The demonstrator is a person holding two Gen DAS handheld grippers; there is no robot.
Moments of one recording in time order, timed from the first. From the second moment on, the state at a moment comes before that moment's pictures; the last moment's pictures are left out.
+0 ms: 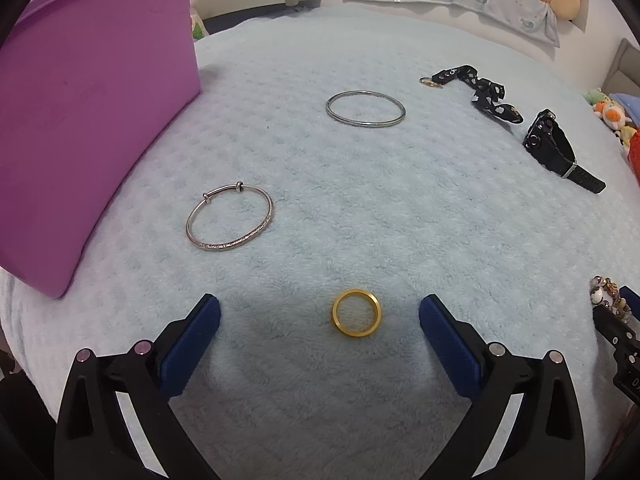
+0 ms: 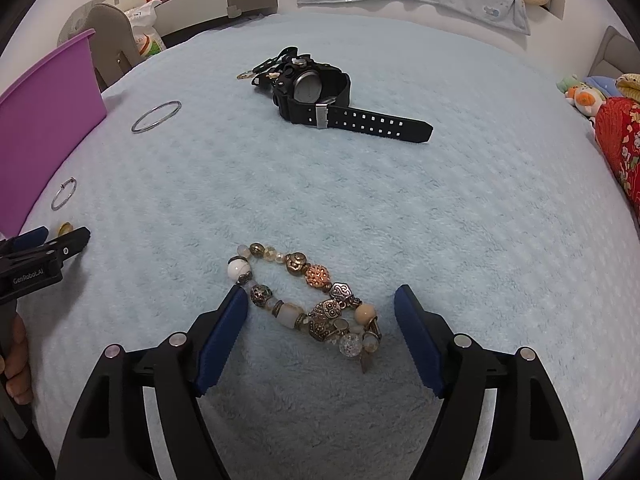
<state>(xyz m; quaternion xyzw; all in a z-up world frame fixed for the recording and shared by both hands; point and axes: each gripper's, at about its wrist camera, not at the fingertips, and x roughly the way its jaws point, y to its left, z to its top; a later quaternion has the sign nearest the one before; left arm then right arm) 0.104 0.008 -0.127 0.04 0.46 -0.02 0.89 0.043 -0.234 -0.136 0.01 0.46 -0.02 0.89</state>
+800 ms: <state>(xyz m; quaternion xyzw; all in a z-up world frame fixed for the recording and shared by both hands) 0.086 0.006 -0.113 0.04 0.45 -0.07 0.89 0.027 -0.213 -0.126 0.00 0.45 0.01 0.89</state>
